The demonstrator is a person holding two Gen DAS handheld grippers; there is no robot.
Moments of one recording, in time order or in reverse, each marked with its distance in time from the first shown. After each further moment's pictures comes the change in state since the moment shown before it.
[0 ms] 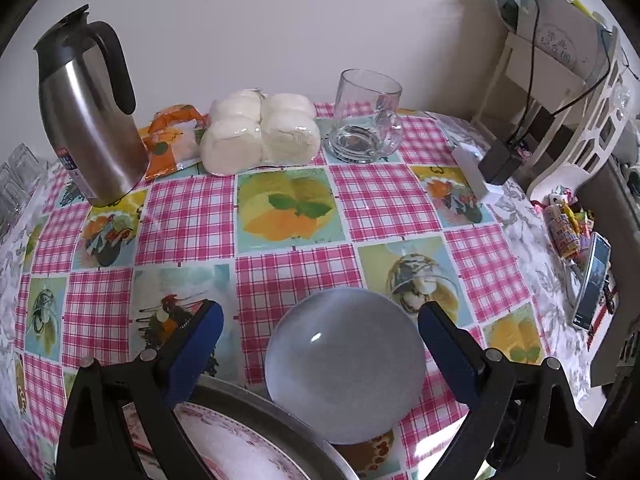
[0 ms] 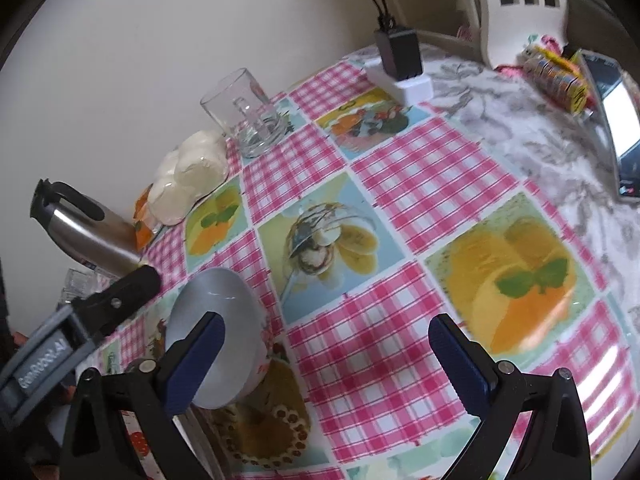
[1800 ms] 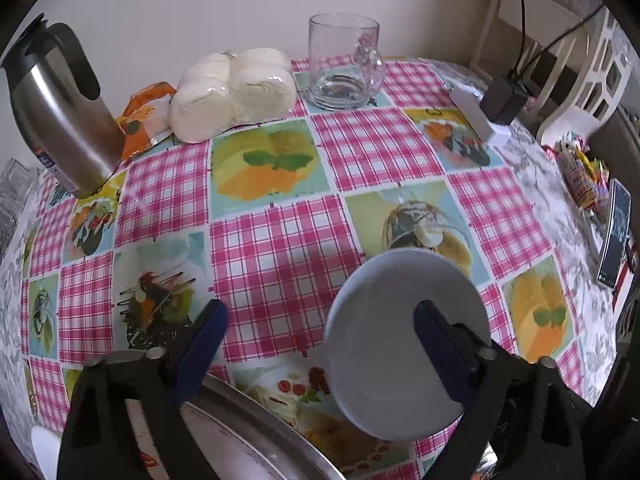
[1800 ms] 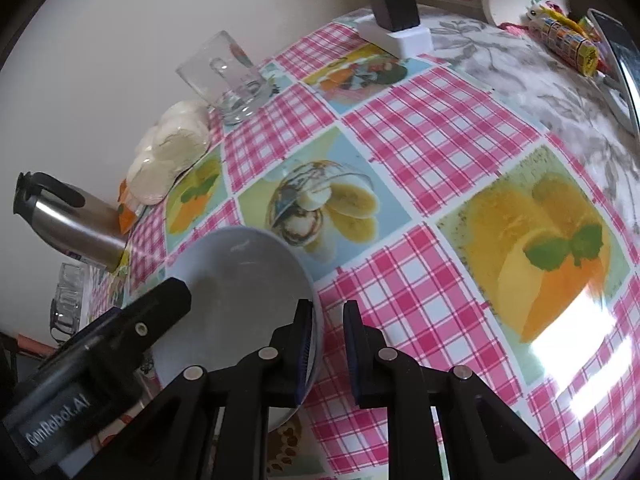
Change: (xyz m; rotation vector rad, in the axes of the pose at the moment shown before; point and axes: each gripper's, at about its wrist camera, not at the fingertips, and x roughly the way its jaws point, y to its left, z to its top) left arm 0.034 -0.029 -0.021 0.114 0.128 0.054; right arm 0.042 -0.010 -0.013 0.028 0.086 -0.017
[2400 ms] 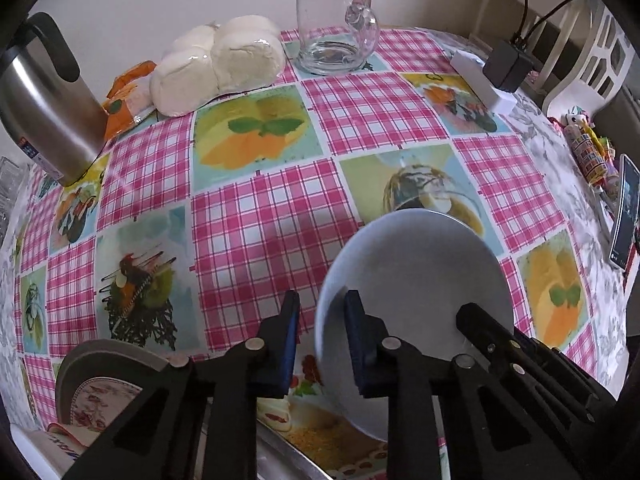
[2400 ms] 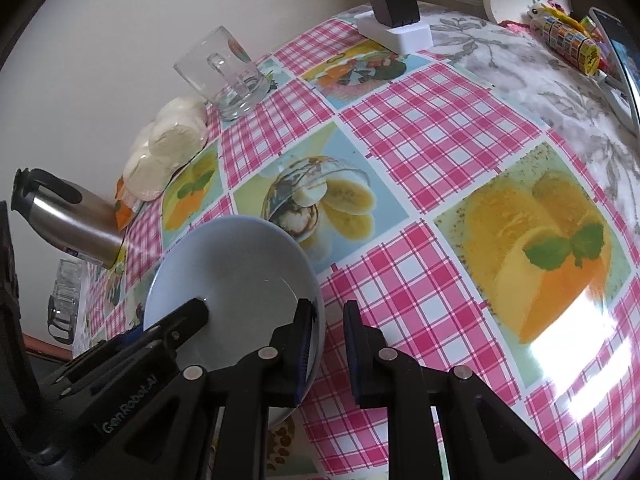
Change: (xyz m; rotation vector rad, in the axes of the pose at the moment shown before) left arm 0.025 -0.005 -0.010 0.024 0.072 -0.001; right arm 0.004 0.000 -0.002 -0.009 0.008 0.001
